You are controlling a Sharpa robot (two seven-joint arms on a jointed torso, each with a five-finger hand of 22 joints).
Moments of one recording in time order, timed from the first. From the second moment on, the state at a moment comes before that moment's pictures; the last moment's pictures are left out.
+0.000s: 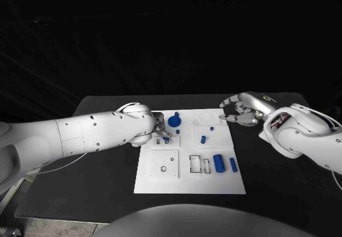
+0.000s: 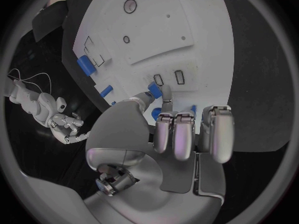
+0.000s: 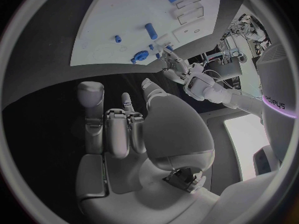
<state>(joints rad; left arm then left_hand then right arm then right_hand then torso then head) 1.19 -0.60 -0.16 1.36 -1.18 0.02 -0.62 1.16 -0.04 0.37 0.12 0.37 0.98 0.04 0.34 0.96 1.47 -0.02 1.57 1.31 1.47 -0.06 1.57 1.31 0.02 1.46 0.06 1.50 1.31 1.24 -0.94 -0.17 1.60 -1.45 -0.44 -0.10 1.29 -0.05 0.13 0.22 0.19 0.86 0.10 0.14 0.24 1.46 -0.01 1.56 1.31 1.47 -0.08 1.45 1.31 0.15 1.38 0.03 0.77 1.17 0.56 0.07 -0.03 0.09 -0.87</state>
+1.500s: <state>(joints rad) 1.17 -0.59 -0.16 1.35 -1.28 0.05 -0.62 1.15 -0.04 0.38 0.13 0.35 0.98 0.04 0.34 0.97 1.47 -0.02 1.57 1.31 1.47 -0.06 1.57 1.31 0.02 1.46 0.06 1.50 1.31 1.22 -0.94 -0.17 1.59 -1.44 -0.43 -0.10 1.29 -0.04 0.14 0.22 0.19 0.86 0.10 0.14 0.23 1.46 -0.01 1.56 1.31 1.47 -0.08 1.45 1.31 0.15 1.38 0.03 0.76 1.16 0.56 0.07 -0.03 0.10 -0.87</state>
